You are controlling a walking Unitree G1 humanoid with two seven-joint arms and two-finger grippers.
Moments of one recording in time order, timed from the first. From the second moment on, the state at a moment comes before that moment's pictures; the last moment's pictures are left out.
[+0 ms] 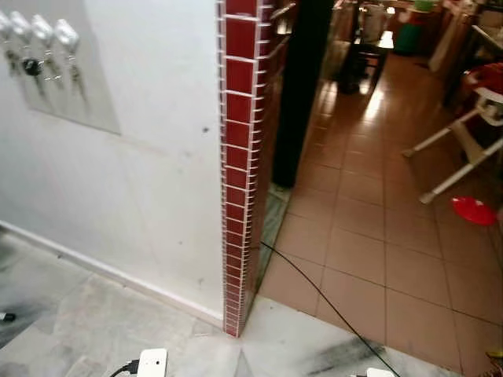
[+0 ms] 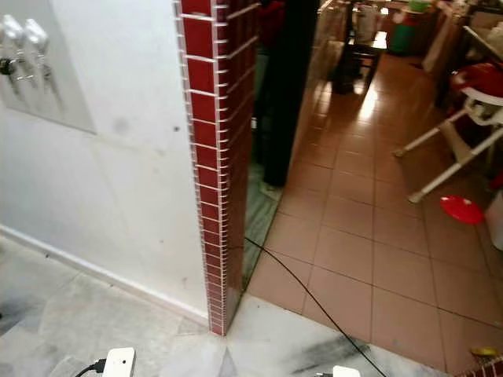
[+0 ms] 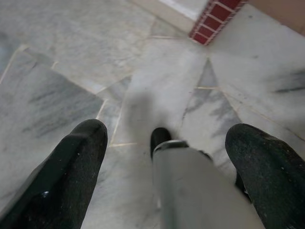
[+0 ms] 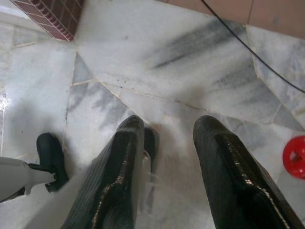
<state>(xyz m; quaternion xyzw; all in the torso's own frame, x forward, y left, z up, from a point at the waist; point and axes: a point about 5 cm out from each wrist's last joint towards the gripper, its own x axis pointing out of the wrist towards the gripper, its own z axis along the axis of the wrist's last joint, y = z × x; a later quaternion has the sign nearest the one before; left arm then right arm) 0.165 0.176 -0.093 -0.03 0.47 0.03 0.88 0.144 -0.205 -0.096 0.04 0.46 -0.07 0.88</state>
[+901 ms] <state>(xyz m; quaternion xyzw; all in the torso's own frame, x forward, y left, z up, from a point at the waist) 0.161 0.180 -0.094 -0.03 0.48 0.03 0.88 0.144 -0.199 -0.097 0.05 0.47 -0.07 0.88</state>
